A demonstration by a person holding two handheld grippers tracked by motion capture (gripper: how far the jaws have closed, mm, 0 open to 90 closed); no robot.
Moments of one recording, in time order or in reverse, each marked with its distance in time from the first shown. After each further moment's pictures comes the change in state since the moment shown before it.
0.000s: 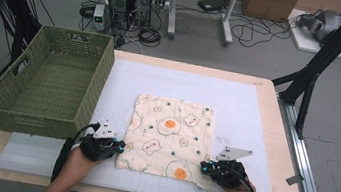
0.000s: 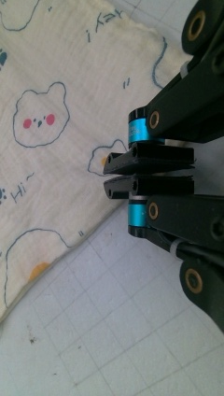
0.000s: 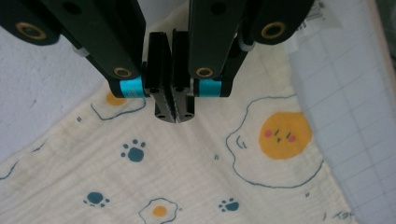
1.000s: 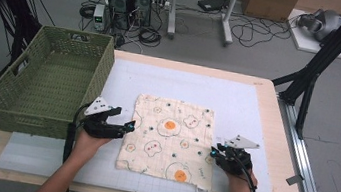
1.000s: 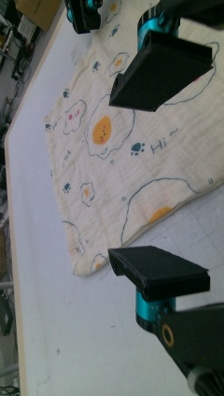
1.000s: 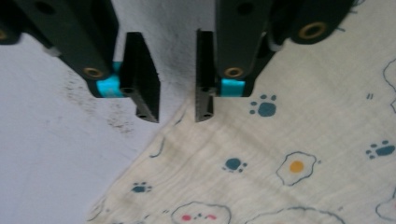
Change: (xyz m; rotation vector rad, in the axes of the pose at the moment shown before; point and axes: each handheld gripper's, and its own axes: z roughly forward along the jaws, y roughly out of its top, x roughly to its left) left arm 0.036 0.033 0.006 -0.348 0.045 -0.177; right arm -0.031 0.007 0.002 -0.094 -0.326 0.118
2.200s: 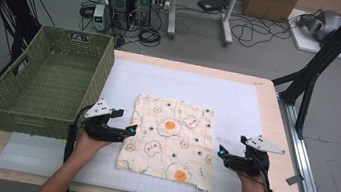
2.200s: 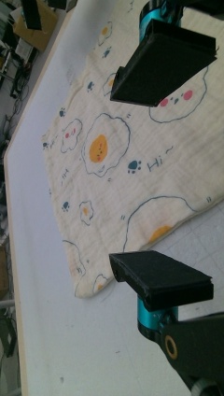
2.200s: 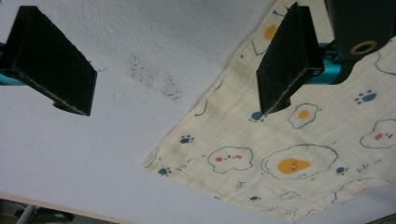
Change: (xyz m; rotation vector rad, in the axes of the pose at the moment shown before) left arm -0.004 -0.003 0.001 0.003 -0.065 0.018; right arm -0.024 0.000 -0.032 -0.174 -0.009 0.085
